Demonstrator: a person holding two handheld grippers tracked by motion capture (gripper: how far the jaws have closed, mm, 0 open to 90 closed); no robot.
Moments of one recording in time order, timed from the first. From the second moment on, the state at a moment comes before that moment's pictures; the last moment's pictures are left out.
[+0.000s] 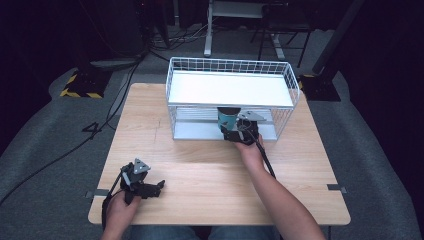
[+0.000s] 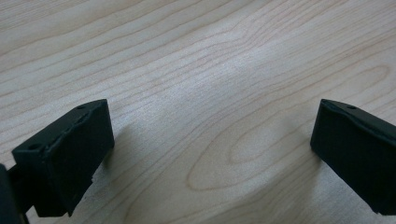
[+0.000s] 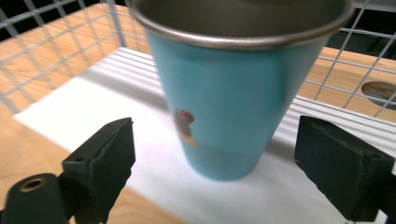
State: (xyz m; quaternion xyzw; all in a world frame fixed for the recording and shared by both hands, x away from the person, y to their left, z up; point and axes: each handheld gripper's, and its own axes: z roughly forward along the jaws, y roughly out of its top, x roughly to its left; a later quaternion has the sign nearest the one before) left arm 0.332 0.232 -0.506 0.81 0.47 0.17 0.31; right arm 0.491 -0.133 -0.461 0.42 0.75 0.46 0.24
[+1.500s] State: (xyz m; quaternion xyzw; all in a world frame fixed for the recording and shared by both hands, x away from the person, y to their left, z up) left arm 0.332 0.230 -0.506 0.81 0.47 0.17 0.32; right arm 0.346 -0.307 -0.427 0.39 0.78 0.43 0.23
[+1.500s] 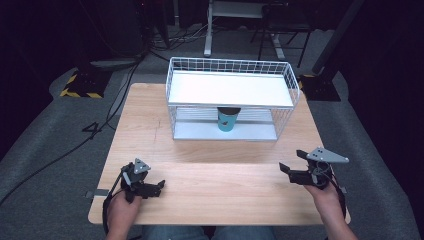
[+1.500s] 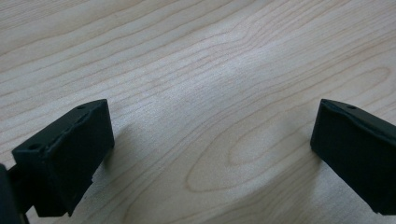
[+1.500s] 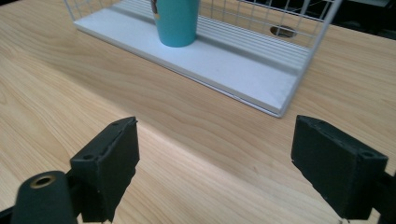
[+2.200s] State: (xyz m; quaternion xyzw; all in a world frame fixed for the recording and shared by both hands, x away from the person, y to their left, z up) left arm 0.332 0.230 -0.506 0.81 0.47 0.17 0.32; right arm 0.330 -0.336 -0.479 0.42 0.80 0.37 0.19
